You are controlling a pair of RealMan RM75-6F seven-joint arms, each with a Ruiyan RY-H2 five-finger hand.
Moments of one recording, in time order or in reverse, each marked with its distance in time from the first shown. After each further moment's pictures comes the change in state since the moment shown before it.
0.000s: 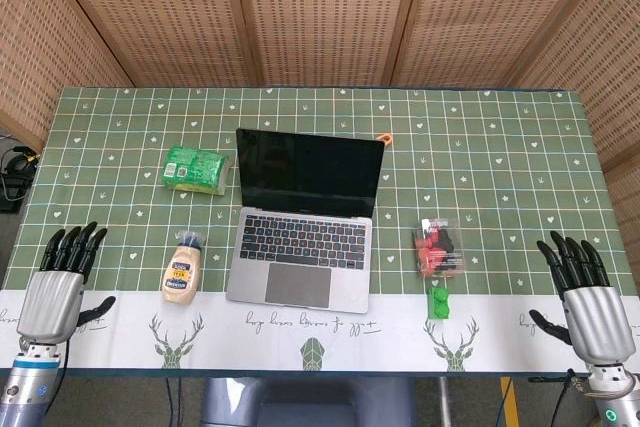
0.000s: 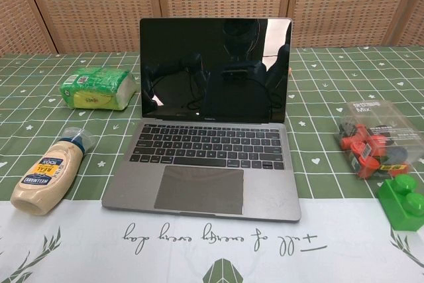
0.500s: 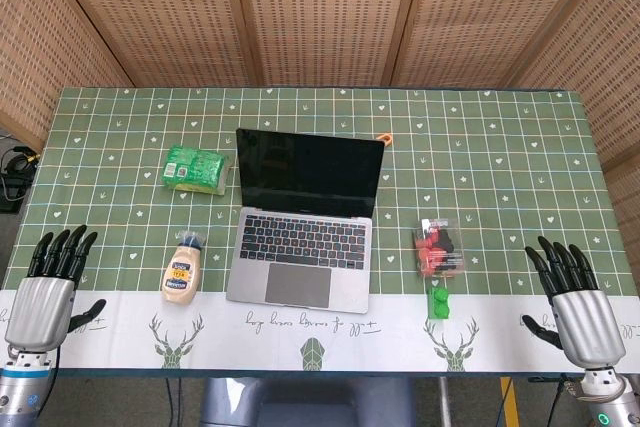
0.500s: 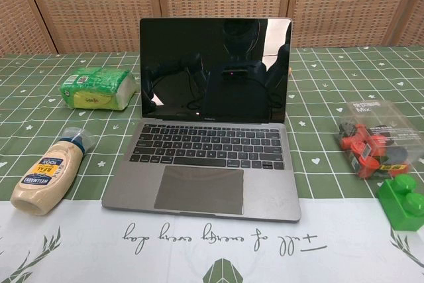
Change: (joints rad) left arm 0.035 -0.001 0.022 0.043 0.049 0.069 0.018; right arm -0.001 -0.009 -0.021 -0.007 -0.036 -0.003 -0.039
